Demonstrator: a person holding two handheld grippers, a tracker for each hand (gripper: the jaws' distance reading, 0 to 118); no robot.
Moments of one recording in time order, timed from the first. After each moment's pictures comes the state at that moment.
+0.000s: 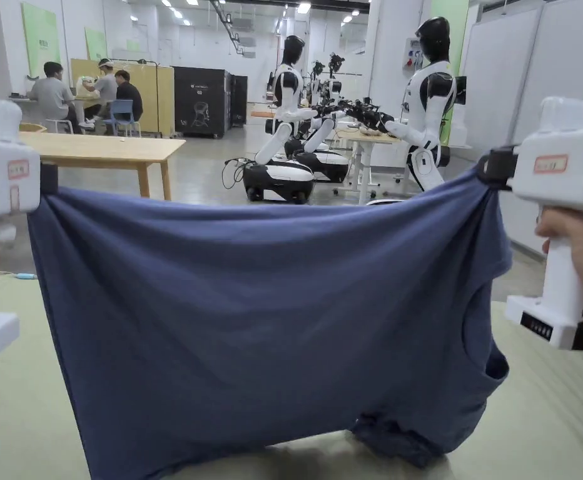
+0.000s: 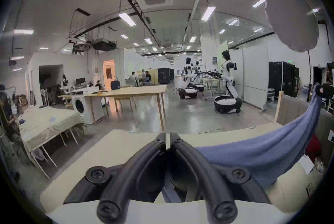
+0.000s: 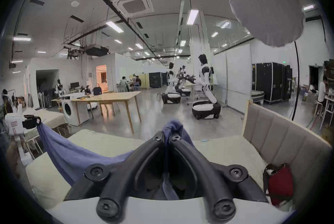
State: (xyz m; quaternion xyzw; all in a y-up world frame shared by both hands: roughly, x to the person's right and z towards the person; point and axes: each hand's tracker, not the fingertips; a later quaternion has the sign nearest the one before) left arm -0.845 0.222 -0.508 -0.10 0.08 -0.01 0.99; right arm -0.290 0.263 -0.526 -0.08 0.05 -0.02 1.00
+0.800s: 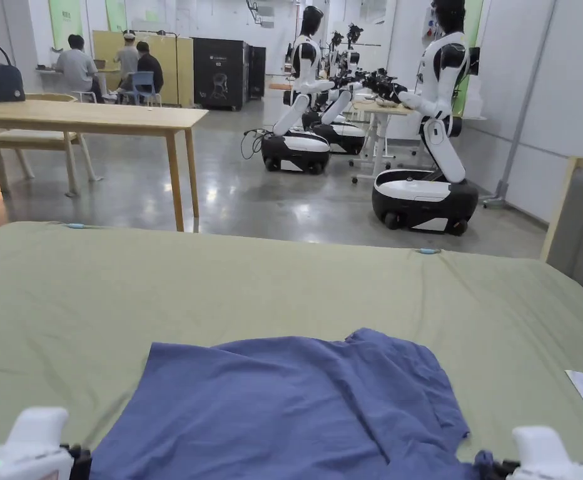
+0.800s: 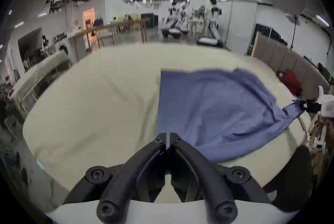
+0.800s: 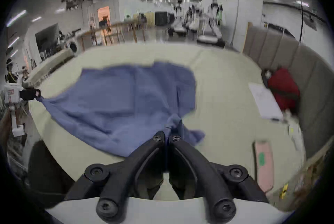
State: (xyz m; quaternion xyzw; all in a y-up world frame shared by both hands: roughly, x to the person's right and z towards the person) left arm -0.808 -0.060 -0.196 -0.38 0.00 0.03 0.92; right arm -0.251 -0.071 -0.235 -0.39 0.07 0.04 0.92
